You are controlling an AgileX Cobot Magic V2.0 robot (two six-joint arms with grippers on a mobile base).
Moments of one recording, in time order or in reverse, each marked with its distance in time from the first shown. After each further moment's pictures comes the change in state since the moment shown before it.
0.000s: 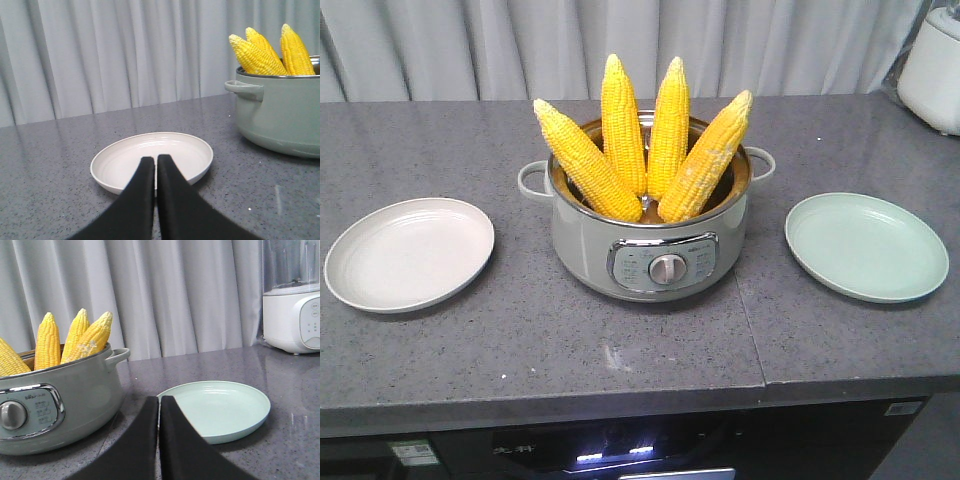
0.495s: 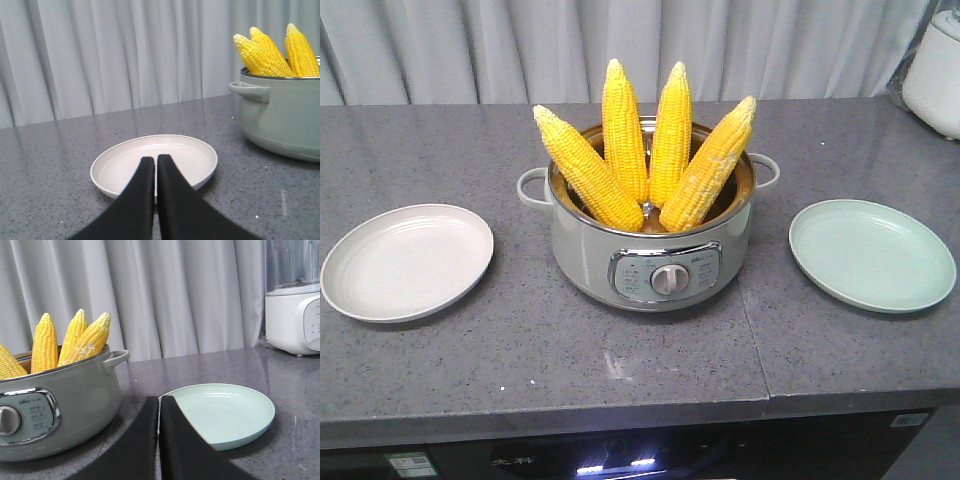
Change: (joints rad) left arm 0.000 0.000 0.000 0.000 0.000 0.000; right arm 0.000 0.000 0.000 0.000 0.000 0.000
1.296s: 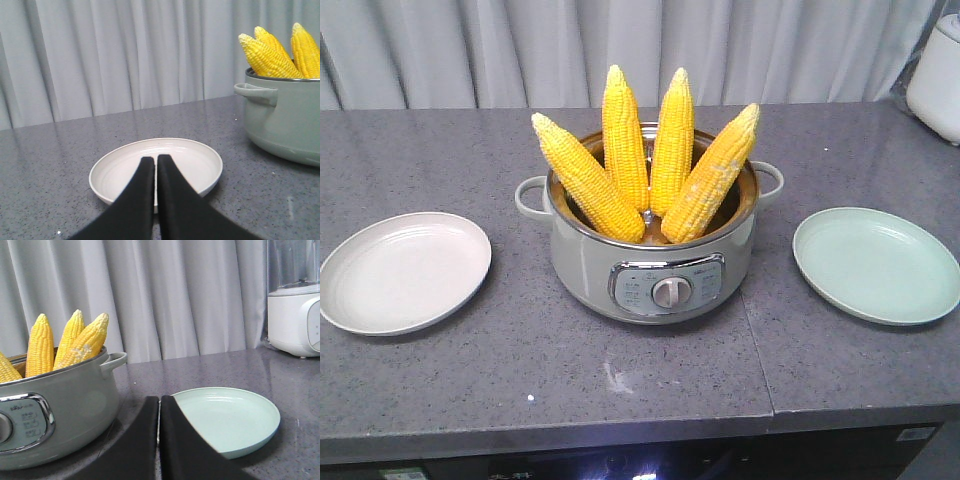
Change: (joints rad) left arm 0.000 0.000 0.000 0.000 0.000 0.000; right arm 0.000 0.000 0.000 0.000 0.000 0.000
